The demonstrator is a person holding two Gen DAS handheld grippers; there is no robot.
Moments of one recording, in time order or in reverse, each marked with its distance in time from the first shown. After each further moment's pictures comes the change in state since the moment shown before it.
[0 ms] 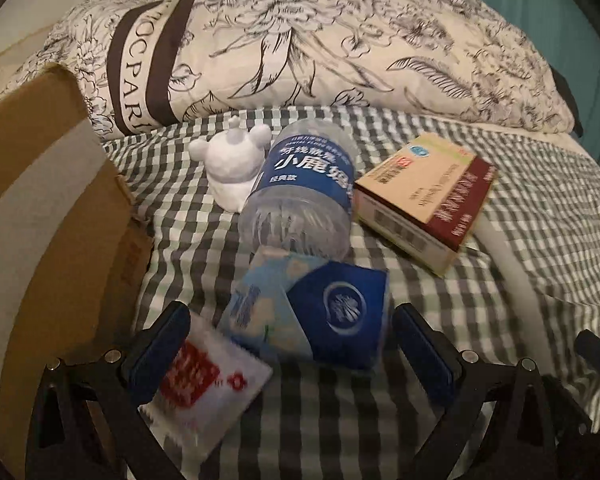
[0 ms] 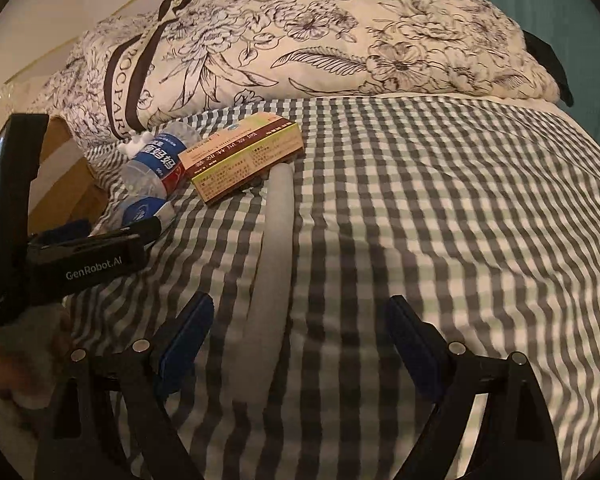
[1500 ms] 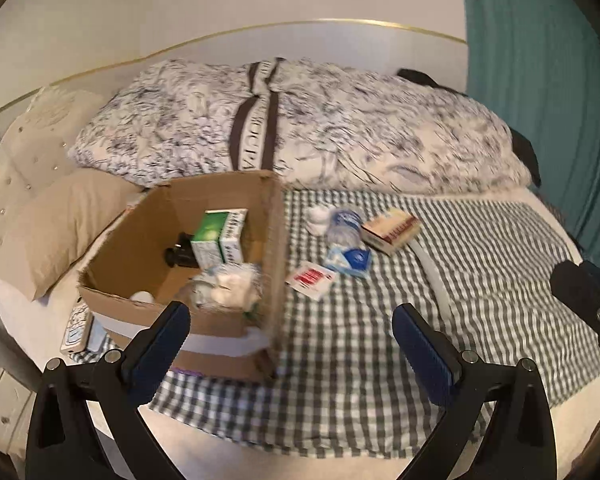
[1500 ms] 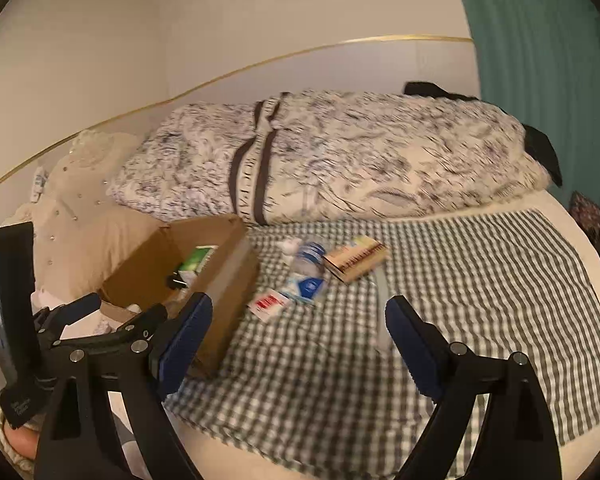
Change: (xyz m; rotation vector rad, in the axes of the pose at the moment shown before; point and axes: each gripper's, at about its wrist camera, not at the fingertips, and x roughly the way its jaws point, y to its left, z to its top) left arm -0.286 0.059 -0.102 -0.054 -0.231 0.040; right arm -0.267 0.085 -0.036 -0.024 -0.308 0.151
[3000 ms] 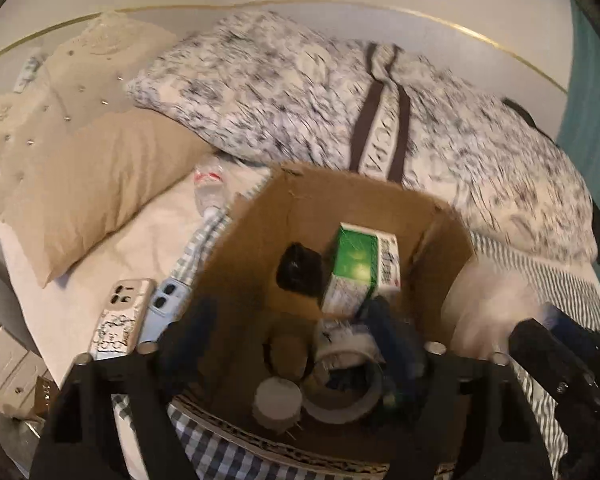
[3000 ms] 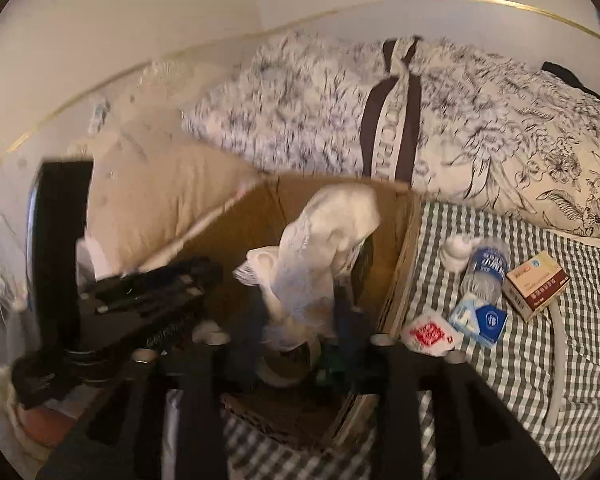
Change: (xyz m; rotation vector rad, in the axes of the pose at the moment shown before) left arm 0.102 0.192 0.041 -0.275 0.068 0.127; right arm 0.175 0.171 0.025 -0.176 0.151 0.297
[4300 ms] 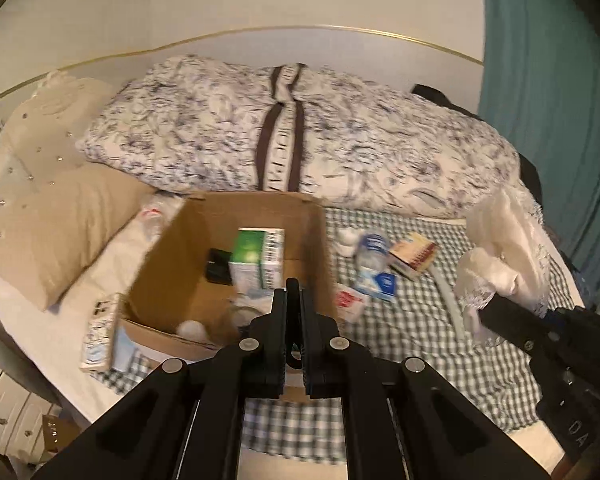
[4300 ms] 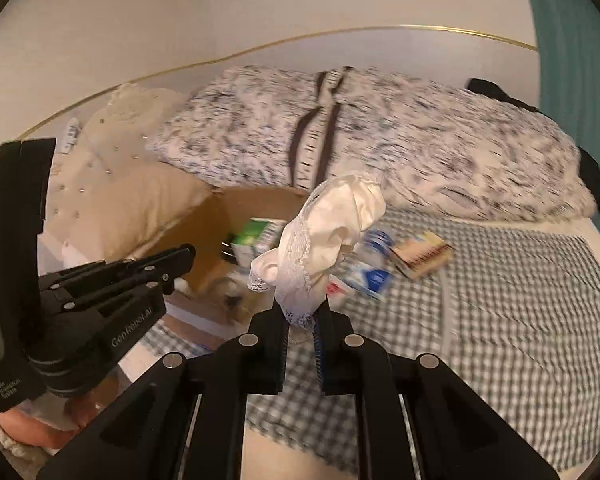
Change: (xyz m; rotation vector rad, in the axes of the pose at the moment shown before) left arm -0.120 -0.079 -0.031 0.194 -0.053 -0.149; right arm -0.144 -0.022 -0.032 0.017 -0.041 -0.149
